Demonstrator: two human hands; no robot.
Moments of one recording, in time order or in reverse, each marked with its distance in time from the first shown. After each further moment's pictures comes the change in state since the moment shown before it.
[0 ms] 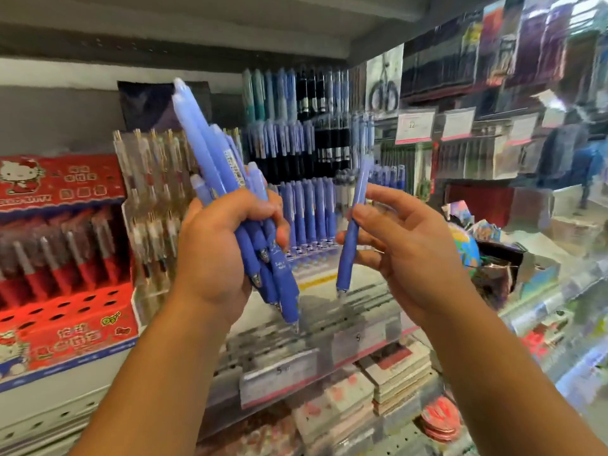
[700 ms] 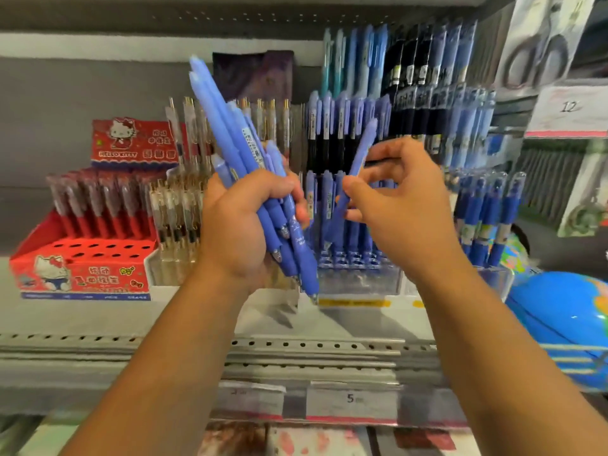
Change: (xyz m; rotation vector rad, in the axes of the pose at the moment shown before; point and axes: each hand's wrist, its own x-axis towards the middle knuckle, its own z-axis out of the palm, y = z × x) left_hand 0.046 -0.050 0.019 0.206 0.433 0.218; right_hand 0.125 0.051 -0.009 -0.402 -0.318 -0.194
